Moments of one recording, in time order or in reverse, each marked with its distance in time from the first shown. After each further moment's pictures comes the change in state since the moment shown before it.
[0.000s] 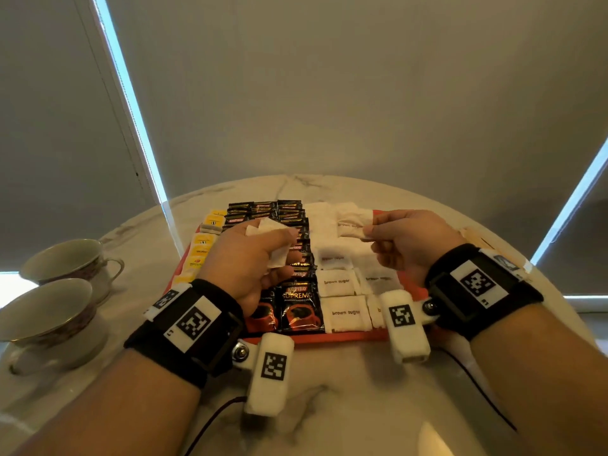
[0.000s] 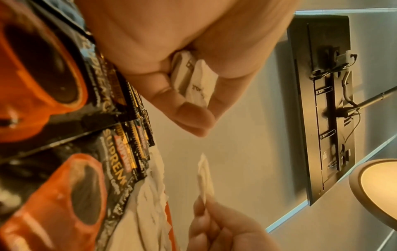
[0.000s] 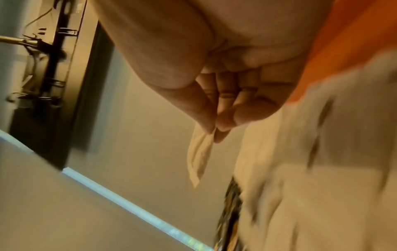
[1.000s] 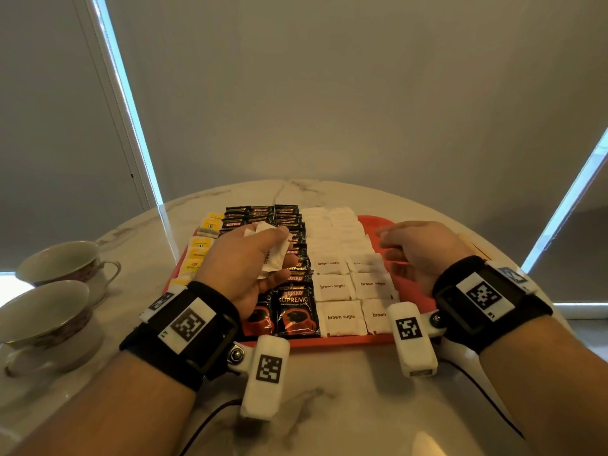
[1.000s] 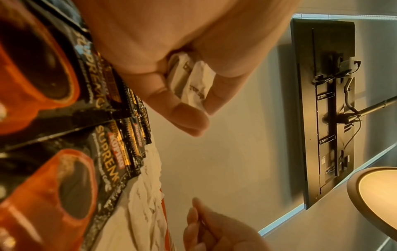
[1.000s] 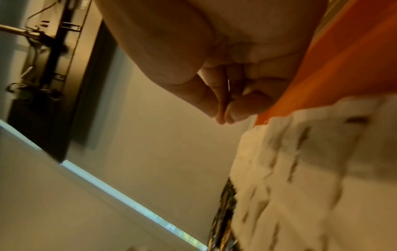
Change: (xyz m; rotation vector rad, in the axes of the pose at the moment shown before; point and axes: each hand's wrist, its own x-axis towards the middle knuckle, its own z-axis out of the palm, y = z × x) left_hand 0.001 0.002 0.000 -0.024 0.024 -0.039; right_hand 0.002 0.005 -0.016 -0.102 0.125 0.036
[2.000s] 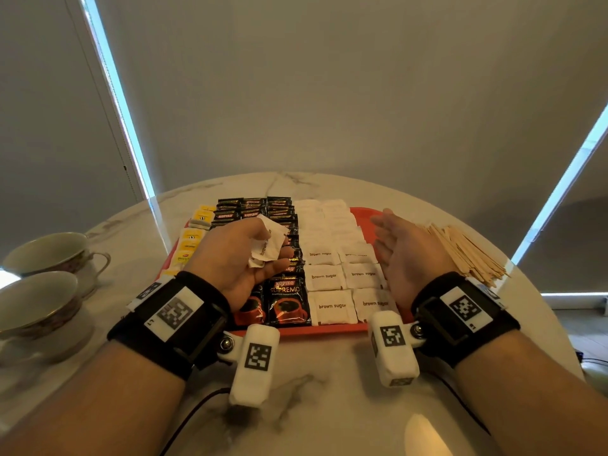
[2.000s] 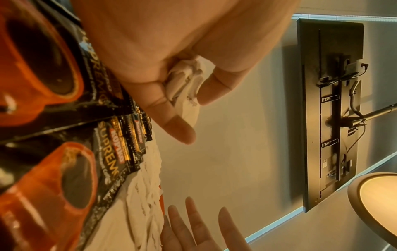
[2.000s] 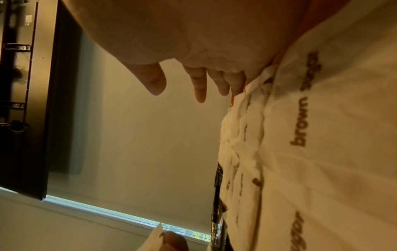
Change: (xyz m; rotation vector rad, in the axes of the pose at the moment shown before) left_hand -0.011 0.006 0.003 -0.081 -0.012 -0.117; right_hand -0.025 0.013 0.013 0.413 -0.149 0.071
